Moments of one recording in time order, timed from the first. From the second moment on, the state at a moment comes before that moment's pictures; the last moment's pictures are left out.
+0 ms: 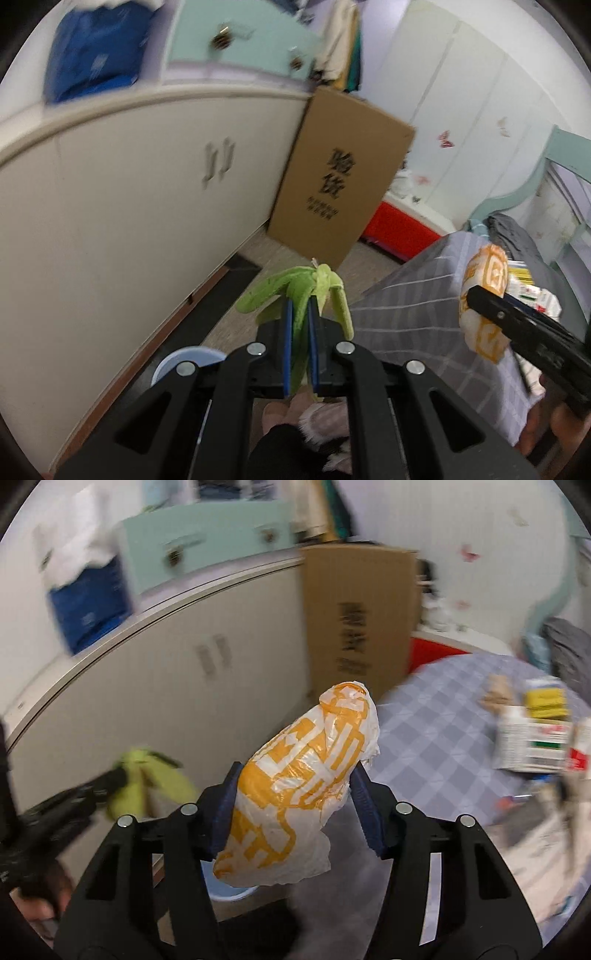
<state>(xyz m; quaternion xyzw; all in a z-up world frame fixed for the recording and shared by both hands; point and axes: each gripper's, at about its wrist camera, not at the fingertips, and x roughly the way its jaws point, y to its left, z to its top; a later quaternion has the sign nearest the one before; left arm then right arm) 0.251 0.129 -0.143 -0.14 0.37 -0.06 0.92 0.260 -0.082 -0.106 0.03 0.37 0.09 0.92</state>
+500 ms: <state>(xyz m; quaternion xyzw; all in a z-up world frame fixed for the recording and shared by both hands) 0.276 0.214 -0.273 -0.17 0.50 0.03 0.85 0.303 0.059 -0.267 0.02 0.51 0.21 0.83</state>
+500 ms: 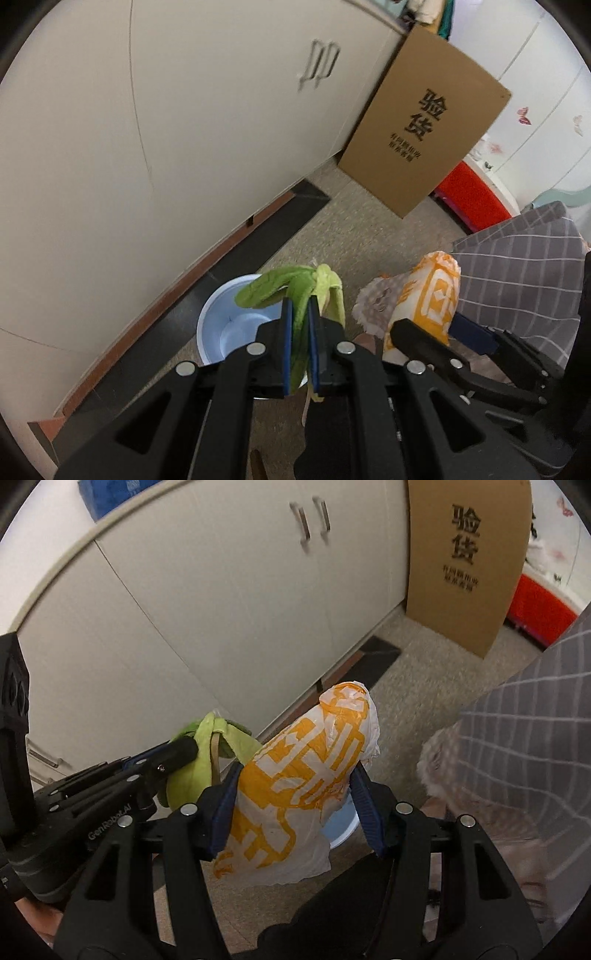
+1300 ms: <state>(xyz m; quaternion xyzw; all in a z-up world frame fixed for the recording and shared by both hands) 0.251 0.275 -0.309 -0.21 0.51 0.12 0.82 0.311 0.096 -0.295 0.03 0.53 0.22 0.82</state>
